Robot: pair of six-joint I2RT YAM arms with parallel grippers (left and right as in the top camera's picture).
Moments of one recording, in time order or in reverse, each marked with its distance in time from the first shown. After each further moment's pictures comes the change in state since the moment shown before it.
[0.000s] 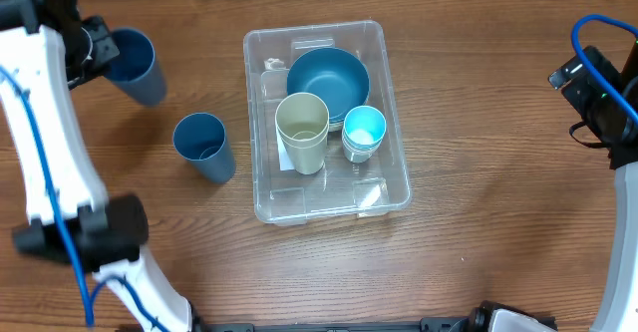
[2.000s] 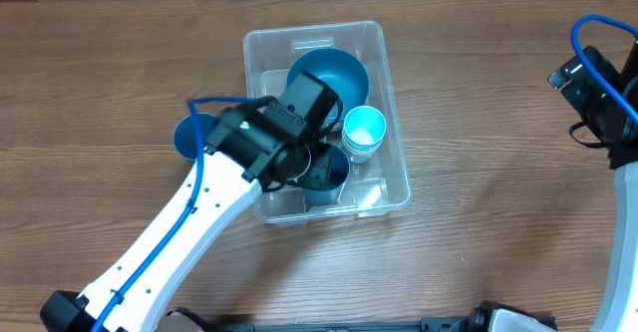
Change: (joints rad) left arm -0.873 -0.489 -0.948 0.413 0.097 -0.127; right arm 0.000 0.000 0.000 0.001 0.000 0.000
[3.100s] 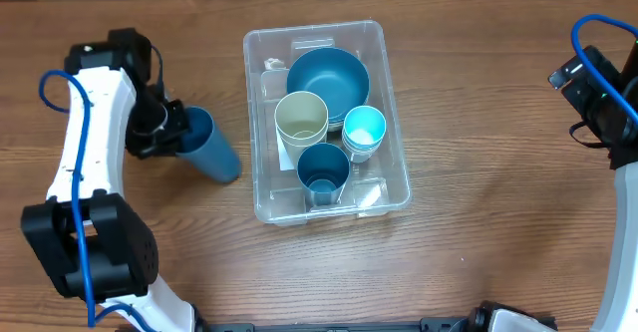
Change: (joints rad) left arm 0.768 0.325 0.113 -0.196 0.045 0.154; right arm 0.000 0.000 0.000 -0.001 0.000 0.000
